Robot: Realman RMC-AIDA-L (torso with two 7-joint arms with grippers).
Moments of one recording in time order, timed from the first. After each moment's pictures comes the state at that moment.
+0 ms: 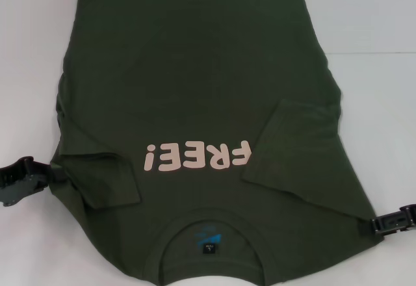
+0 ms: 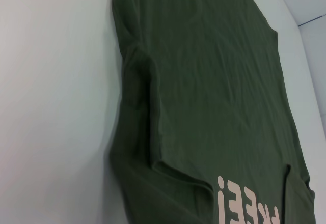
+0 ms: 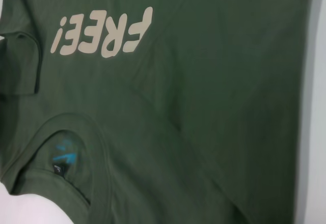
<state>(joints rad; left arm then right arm) -0.50 -2.04 0.25 0.77 2.45 1.54 -2.40 0.61 1.91 -0.66 -0.60 -2.51 -1.58 2.23</state>
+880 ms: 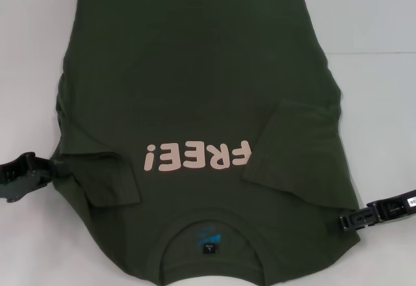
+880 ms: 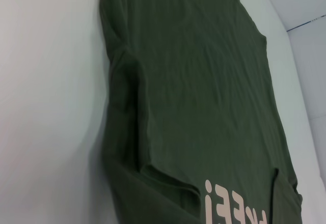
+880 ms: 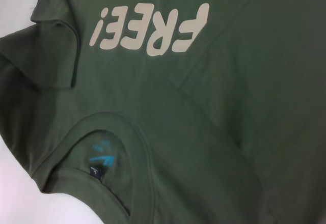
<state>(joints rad) -0.50 -2.04 0.25 0.76 2.42 1.54 -2.40 0.67 1.96 -0.68 -0.58 -2.52 -1.58 2.24</state>
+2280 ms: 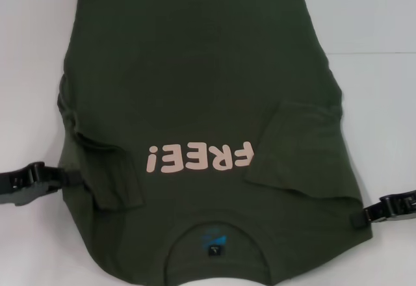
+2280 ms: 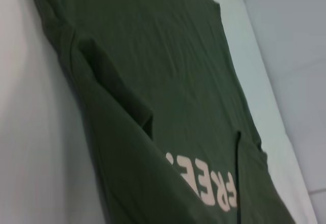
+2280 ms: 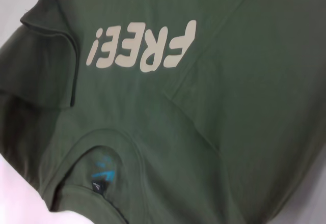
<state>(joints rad) -0.50 -2.04 0.26 0.76 2.40 1.65 -2.28 0.65 1.93 -0.64 -0.58 -2.51 -1.60 2.25</state>
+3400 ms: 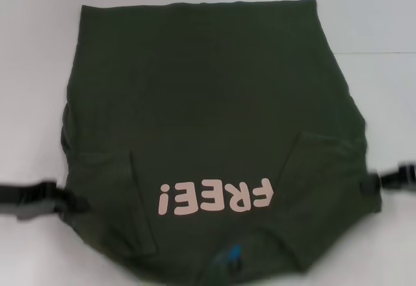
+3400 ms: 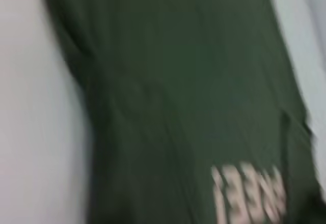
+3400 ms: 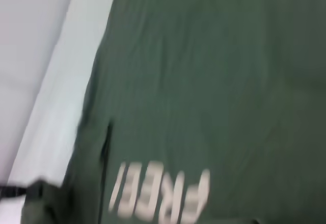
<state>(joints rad) -0.58 -2.02 0.33 0.78 2.58 1.69 -2.40 0.63 1.91 -0.46 -0.58 -2.44 -1.65 2.24</state>
